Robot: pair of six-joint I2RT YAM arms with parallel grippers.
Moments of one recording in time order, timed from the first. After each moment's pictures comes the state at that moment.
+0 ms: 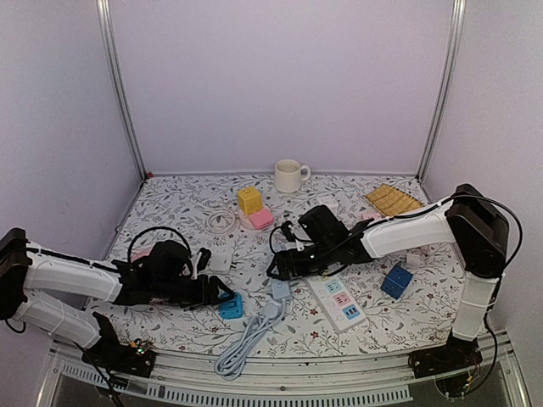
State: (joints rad) left arm -0.83 1.28 0.36 0.17 0.24 -0.89; right arm 0.91 1.90 1.11 -0.05 -0.24 0.57
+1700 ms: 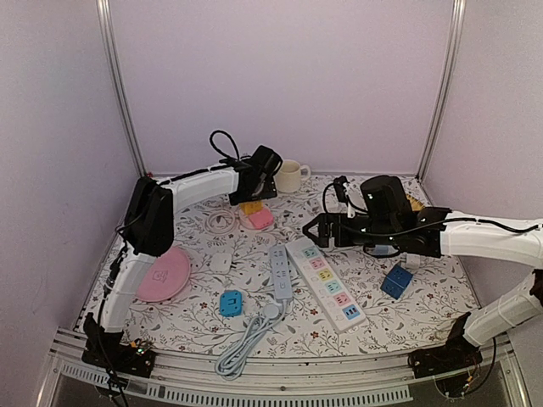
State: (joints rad) left arm -0.67 2.46 2.18 -0.66 -0.56 -0.75; right arm 0.84 1.35 0.92 -0.12 -0.02 0.57
